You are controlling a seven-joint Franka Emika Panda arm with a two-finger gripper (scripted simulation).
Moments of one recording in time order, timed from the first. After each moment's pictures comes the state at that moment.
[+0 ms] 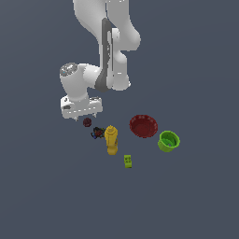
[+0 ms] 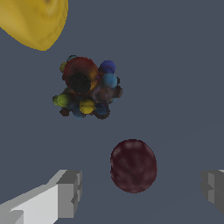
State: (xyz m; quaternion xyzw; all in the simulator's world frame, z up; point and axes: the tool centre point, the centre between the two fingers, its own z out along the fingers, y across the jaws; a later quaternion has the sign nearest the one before) arm -0.125 -0.188 0.087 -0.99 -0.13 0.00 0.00
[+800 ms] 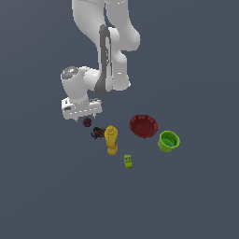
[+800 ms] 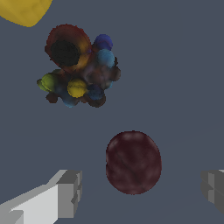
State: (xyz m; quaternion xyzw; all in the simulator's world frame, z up) arm -0.137 -0.195 0.066 -0.99 -0.14 0.00 0.00
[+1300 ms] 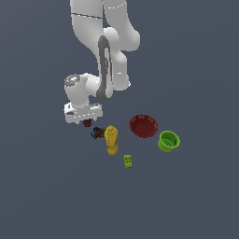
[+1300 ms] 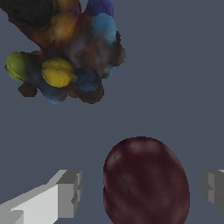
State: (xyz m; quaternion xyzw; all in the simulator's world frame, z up) arm -0.138 -0.195 0.032 -0.99 -0.14 0.00 0.00
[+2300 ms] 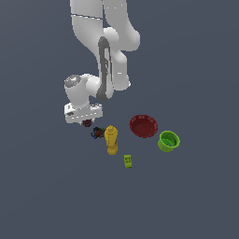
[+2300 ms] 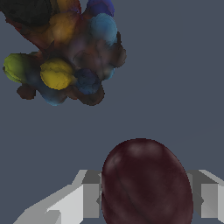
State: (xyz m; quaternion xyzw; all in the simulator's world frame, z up) arm -0.137 -0.195 0.030 -0.99 -0.14 0.00 0.00
